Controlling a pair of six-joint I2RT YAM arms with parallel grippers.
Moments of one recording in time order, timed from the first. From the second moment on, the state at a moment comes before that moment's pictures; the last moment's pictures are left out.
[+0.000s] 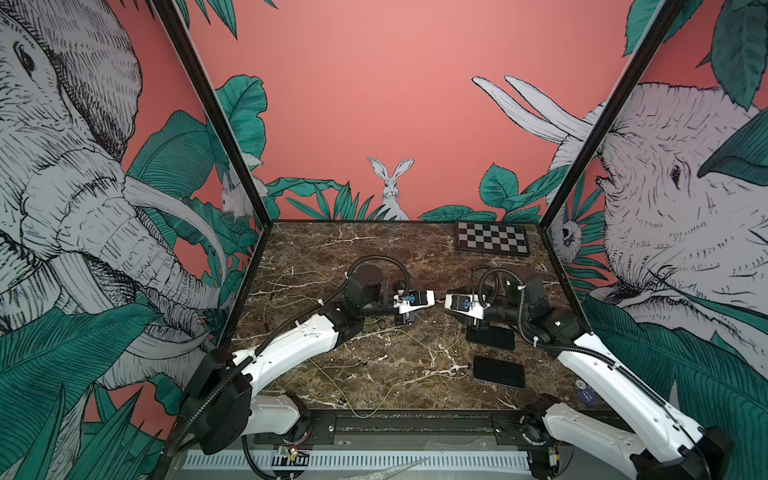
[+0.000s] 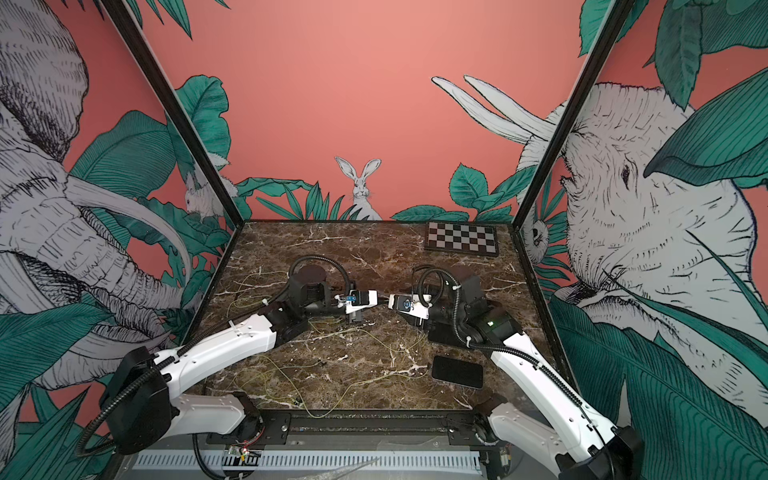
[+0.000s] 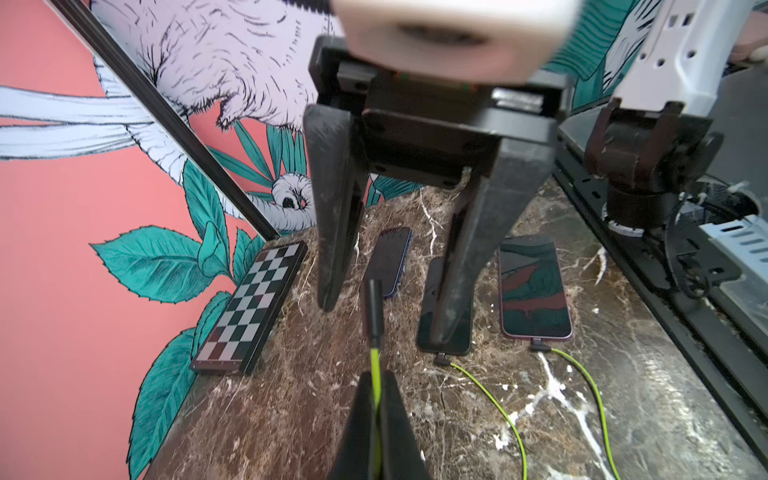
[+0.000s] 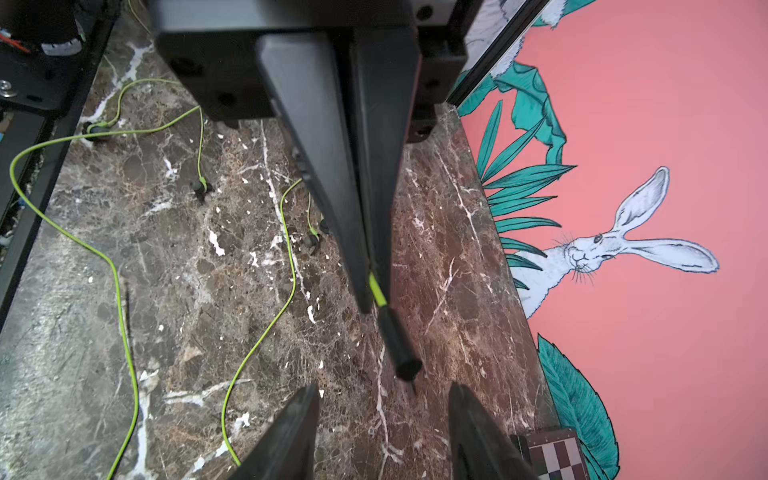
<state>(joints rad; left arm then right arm) -0.79 1.29 0.85 0.22 0.66 0.61 0.52 0.96 0.89 -0.47 -0.48 -0.90</state>
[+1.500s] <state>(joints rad) -0.79 1.29 0.84 0.20 0.66 0.63 0.46 0.95 0.88 -0.44 -0.72 -0.85</state>
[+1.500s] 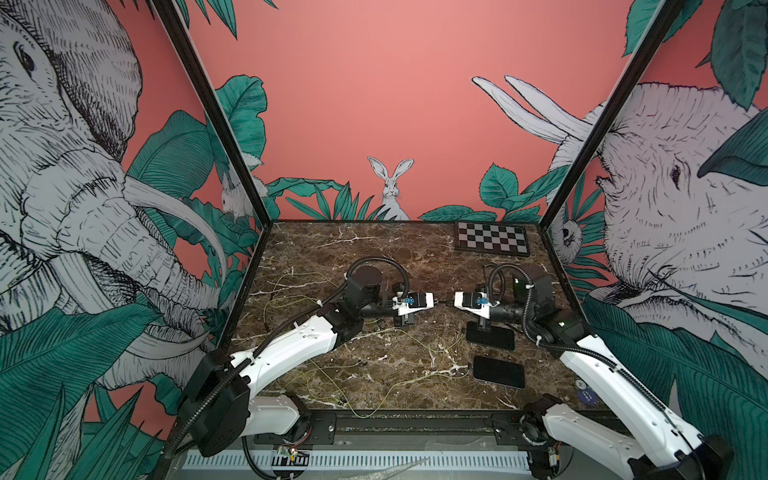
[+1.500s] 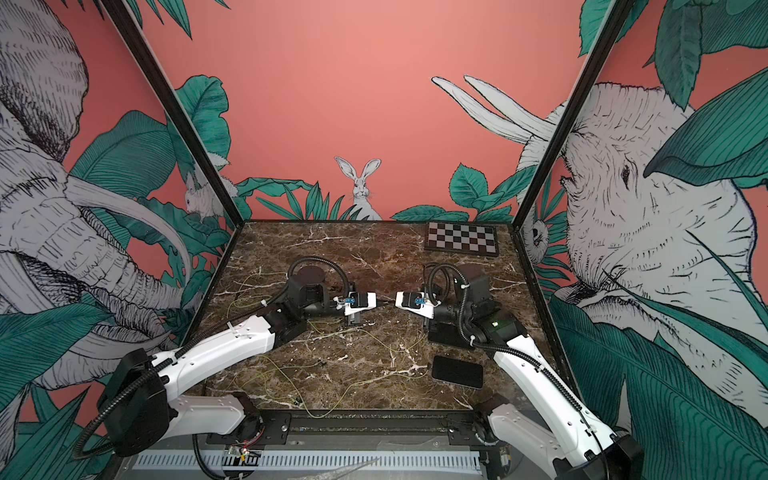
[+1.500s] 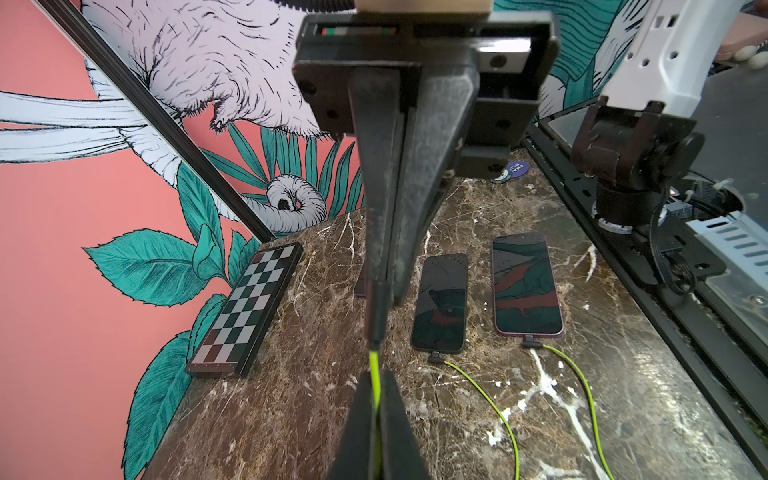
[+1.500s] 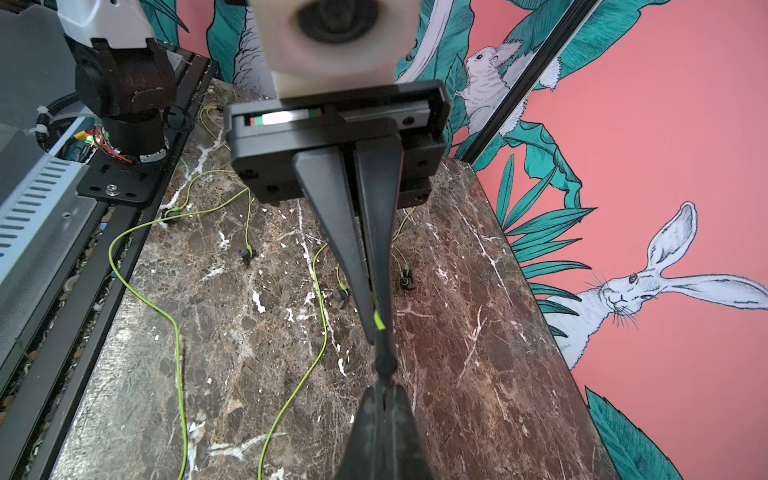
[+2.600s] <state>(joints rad) -0.81 1.33 0.90 0.16 0.72 0.59 0.48 1.00 0.90 -0.49 -0.69 -0.89</state>
